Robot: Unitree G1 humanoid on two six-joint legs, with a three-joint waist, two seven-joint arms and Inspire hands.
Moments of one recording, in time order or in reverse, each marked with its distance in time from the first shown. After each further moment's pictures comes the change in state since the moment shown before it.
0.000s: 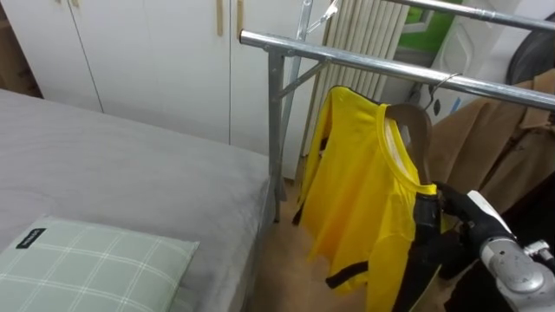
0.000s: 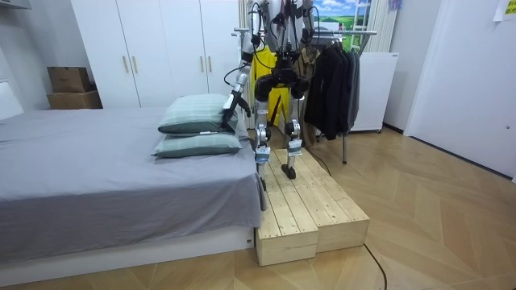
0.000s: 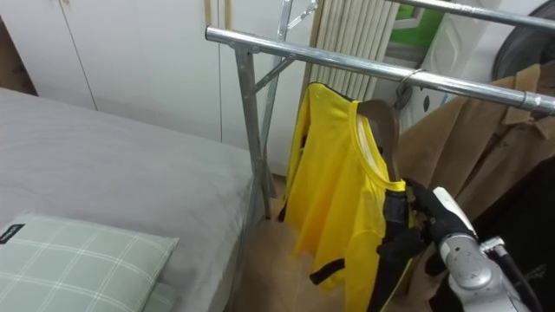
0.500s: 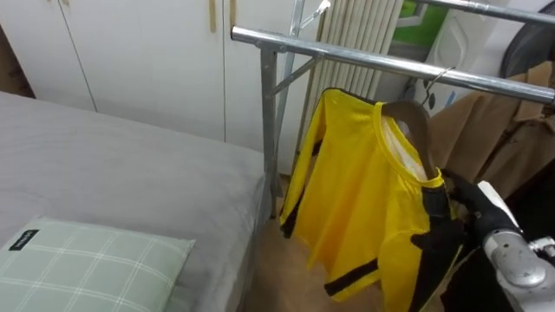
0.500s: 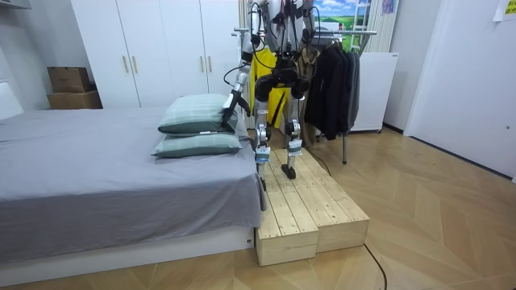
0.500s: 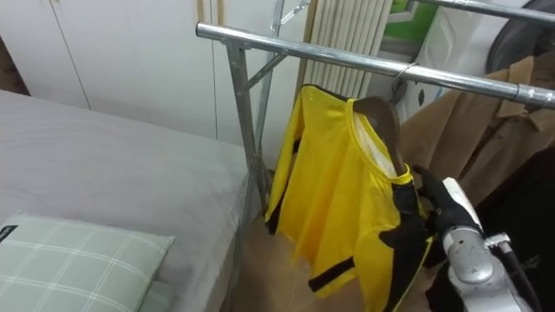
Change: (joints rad) left arm 0.001 -0.003 0.009 0.000 0.001 0.009 -0.002; right arm 0.004 0.001 -0.064 -0.077 0.235 0.028 -0.078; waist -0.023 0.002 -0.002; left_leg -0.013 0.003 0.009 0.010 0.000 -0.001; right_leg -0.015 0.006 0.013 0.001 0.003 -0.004
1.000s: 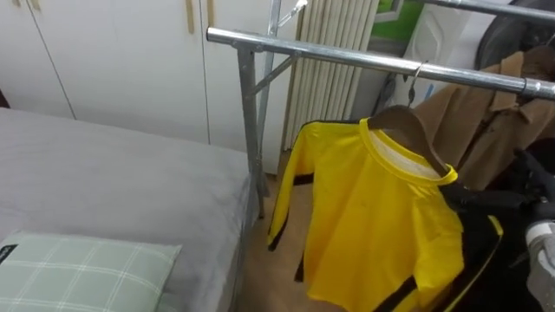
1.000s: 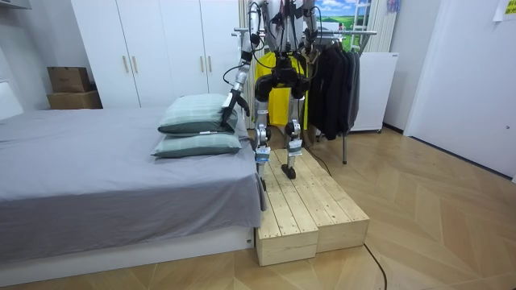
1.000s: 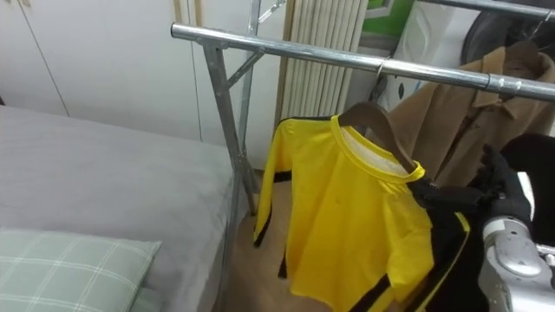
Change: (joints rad) left arm 0.035 -0.012 0.036 0.000 0.001 0.000 -0.002; right arm 0.006 -0.003 -0.173 -0.037 0.326 0.000 -0.126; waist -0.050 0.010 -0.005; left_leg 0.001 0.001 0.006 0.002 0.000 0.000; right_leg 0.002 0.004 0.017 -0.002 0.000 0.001
